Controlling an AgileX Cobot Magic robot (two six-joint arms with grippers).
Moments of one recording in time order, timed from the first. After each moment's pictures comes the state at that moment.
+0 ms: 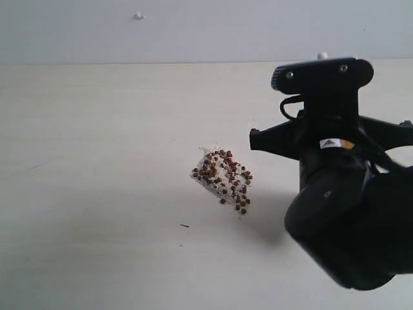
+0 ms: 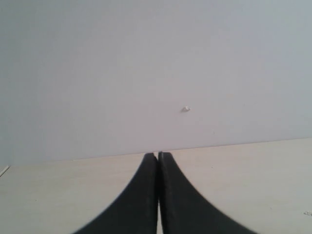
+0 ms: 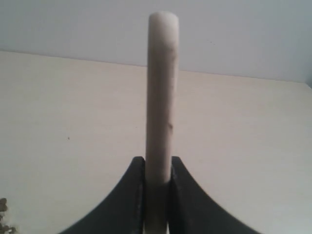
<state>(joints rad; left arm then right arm) -0.32 0.01 0.00 -0.97 -0.03 0.99 1.04 1.64 -0.62 1.58 -1.14 -0.91</state>
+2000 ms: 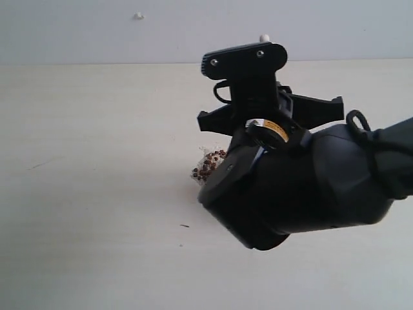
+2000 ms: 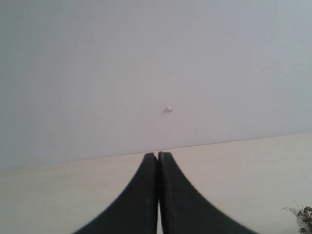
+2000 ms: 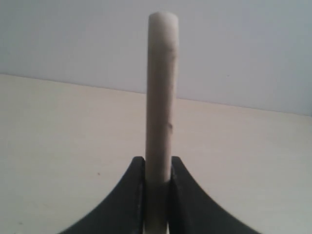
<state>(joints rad) -0.39 0.01 0.00 -0.97 -0.03 0.99 1.05 1.85 -0.89 1.56 -1.22 -1.00</state>
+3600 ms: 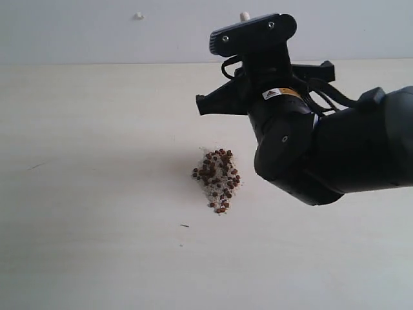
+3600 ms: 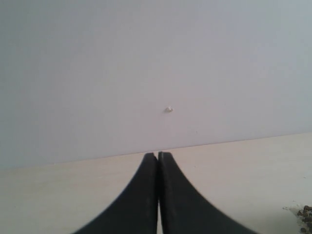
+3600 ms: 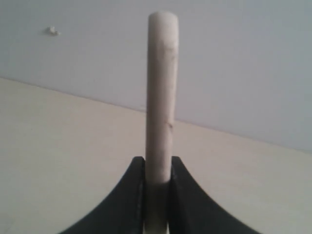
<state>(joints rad) -0.39 0.01 0.00 -0.97 -0.03 0.99 0.88 1.75 -0.82 1.13 -0.90 -0.88</state>
